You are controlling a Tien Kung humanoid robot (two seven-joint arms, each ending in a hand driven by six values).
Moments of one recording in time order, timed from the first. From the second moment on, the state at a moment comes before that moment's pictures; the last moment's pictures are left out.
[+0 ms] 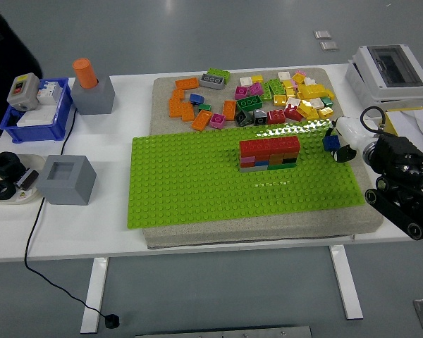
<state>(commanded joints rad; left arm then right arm) -0.09 0.11 -1.56 -0.18 1.36 0.00 0.09 0.71 -0.34 0.68 0.91 -1.90 -0.05 -0.28</state>
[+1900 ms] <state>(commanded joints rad) -0.09 0.12 -1.56 -0.18 1.37 0.00 0.09 0.80 -0.25 0.60 1.30 -1.76 0.13 -0.50</state>
